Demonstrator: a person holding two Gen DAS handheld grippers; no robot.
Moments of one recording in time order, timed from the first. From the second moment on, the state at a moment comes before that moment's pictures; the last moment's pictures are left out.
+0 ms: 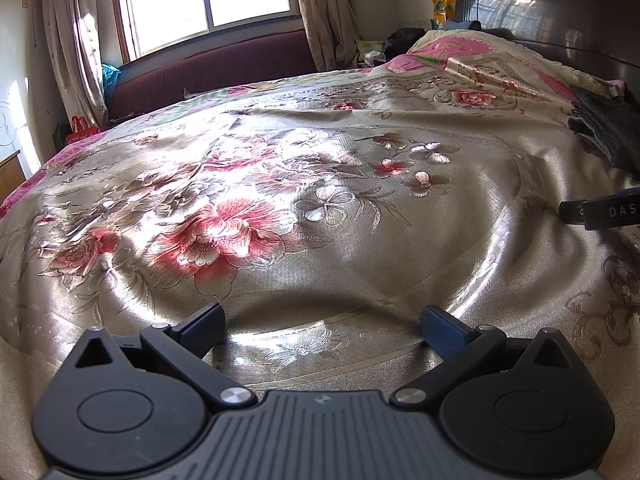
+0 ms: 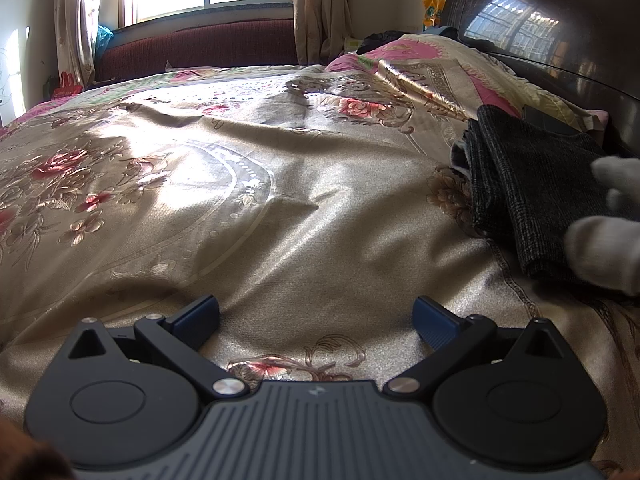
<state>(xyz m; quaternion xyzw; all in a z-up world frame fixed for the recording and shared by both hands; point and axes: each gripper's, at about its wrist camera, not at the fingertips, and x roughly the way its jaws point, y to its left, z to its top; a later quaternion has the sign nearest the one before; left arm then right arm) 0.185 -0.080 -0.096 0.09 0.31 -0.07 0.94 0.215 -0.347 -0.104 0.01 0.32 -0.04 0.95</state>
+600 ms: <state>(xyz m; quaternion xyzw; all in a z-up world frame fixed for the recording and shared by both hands) 0.185 -0.076 -0.096 0.08 0.31 -0.07 0.95 0.216 -0.349 -0.104 0.02 0.32 -0.04 0.95</state>
